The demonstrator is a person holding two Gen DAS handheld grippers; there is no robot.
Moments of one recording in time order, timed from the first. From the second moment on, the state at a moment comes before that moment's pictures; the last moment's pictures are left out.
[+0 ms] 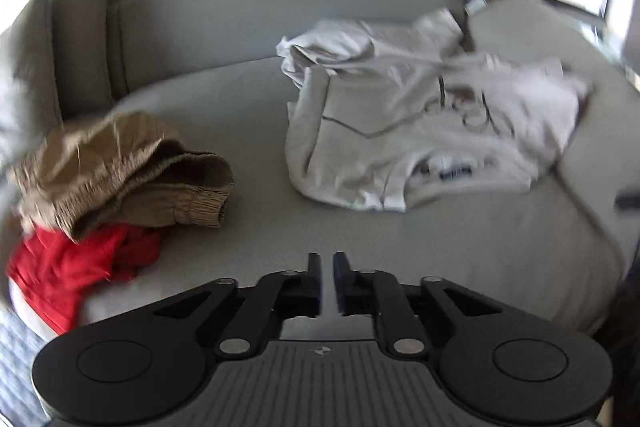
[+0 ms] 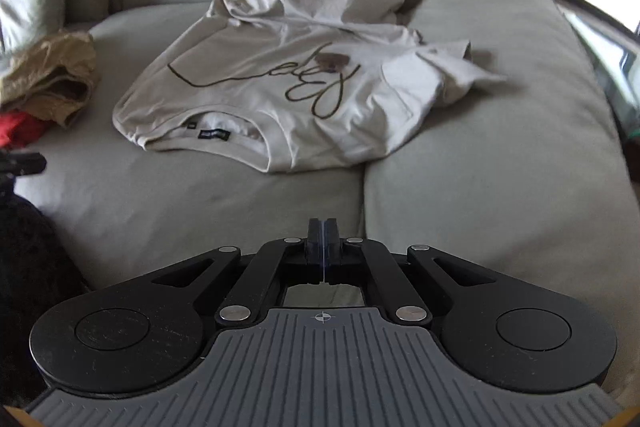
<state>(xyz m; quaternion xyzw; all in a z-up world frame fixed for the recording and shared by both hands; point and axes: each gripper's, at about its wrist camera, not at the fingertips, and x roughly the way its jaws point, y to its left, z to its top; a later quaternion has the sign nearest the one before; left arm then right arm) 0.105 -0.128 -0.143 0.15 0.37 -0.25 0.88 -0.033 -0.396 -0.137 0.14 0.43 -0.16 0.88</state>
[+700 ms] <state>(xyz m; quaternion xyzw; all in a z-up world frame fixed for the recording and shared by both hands) 0.240 -0.131 -0.208 -0.26 0.51 -0.16 0.81 -0.010 -0.512 -0.190 0.48 0.25 -0.26 0.80</state>
